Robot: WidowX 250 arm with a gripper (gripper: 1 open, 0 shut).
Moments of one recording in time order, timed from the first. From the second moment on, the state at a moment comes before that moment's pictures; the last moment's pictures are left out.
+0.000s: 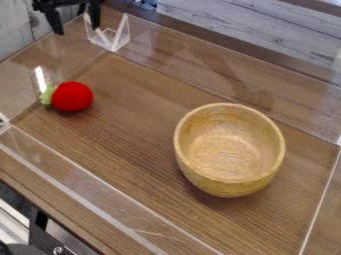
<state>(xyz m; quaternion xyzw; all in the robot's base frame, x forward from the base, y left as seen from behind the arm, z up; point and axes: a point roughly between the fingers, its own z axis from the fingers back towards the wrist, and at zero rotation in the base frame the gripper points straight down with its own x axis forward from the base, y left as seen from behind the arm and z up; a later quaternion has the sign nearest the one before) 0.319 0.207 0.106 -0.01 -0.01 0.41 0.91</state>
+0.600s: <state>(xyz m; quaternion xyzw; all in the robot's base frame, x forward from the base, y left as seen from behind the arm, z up) 0.347 0.169 0.102 -0.03 0.01 0.28 0.96</state>
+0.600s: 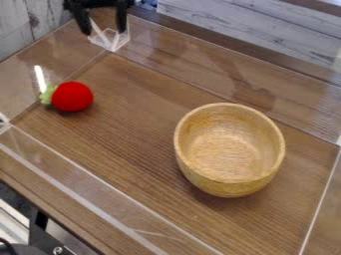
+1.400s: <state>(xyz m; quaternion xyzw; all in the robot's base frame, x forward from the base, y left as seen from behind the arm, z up) 0.365 0.123 0.091 0.00 0.03 0.17 0.99</state>
